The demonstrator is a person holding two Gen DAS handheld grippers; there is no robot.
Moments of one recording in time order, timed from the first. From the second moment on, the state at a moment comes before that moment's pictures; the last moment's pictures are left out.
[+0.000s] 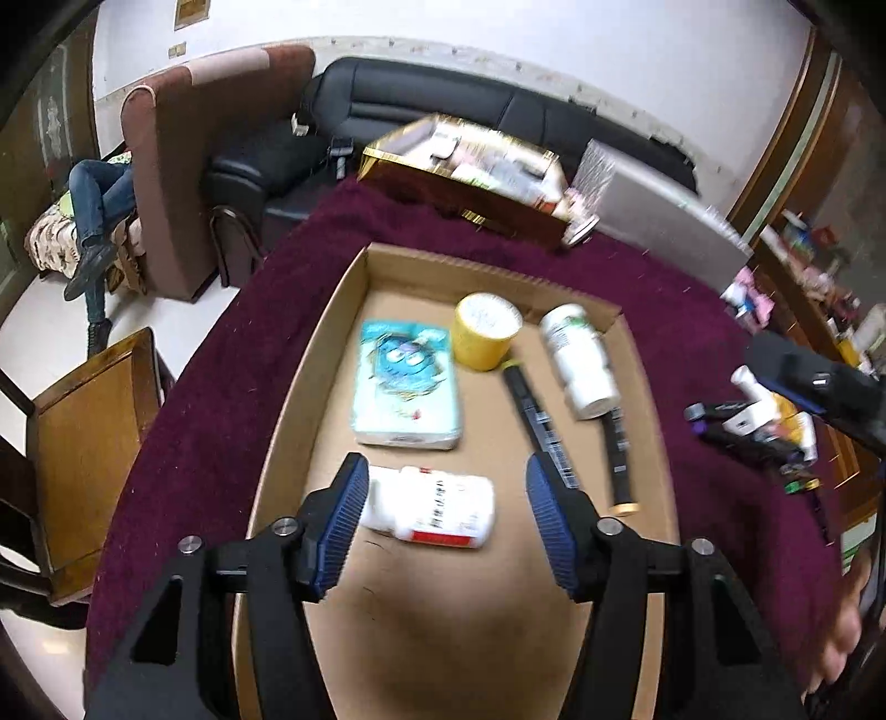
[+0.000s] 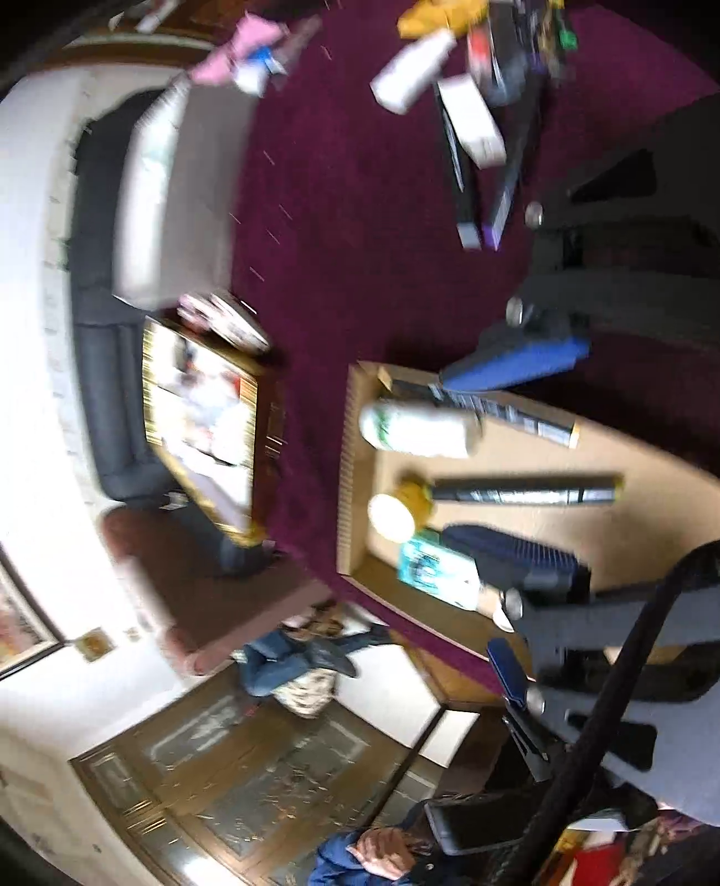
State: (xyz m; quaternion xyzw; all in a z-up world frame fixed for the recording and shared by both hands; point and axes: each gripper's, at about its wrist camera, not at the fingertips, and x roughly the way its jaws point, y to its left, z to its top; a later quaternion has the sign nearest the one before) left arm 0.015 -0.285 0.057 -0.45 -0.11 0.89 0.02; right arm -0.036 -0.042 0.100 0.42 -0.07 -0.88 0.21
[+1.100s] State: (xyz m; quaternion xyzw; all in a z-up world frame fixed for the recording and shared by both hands) left arm -0.056 0.030 0.013 -0.45 0.18 0.84 0.26; right arm 0.015 0.293 0.052 0.44 -0.24 -0.87 0.01
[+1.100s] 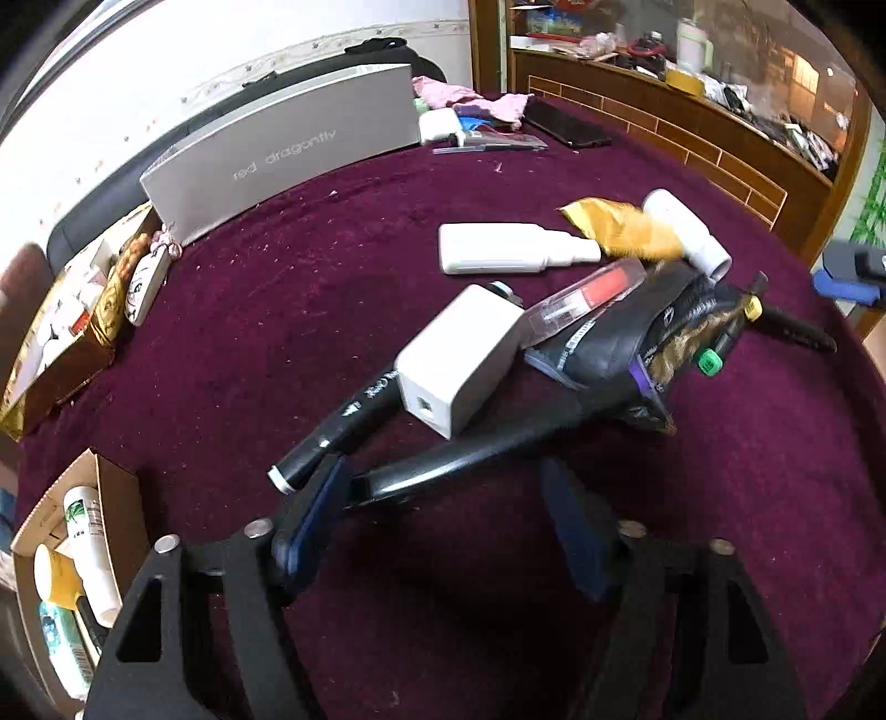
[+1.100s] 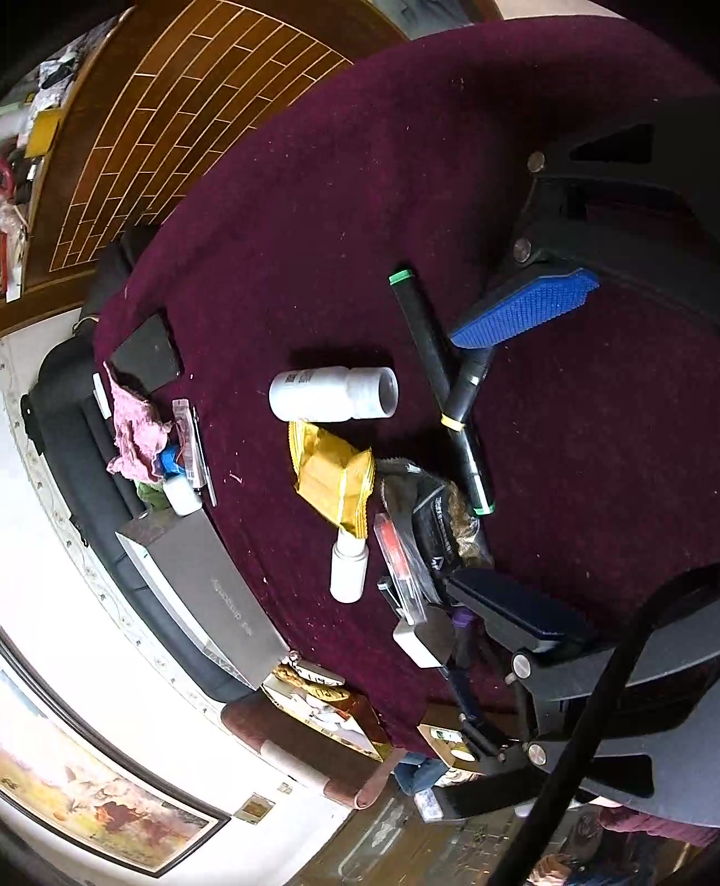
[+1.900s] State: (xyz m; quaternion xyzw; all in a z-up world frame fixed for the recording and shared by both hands) left arm -0.004 0.036 0.031 -0.50 0.19 0.74 0.41; right arm 0.022 0.331 0.025 0.45 -0.25 -0.86 0.02
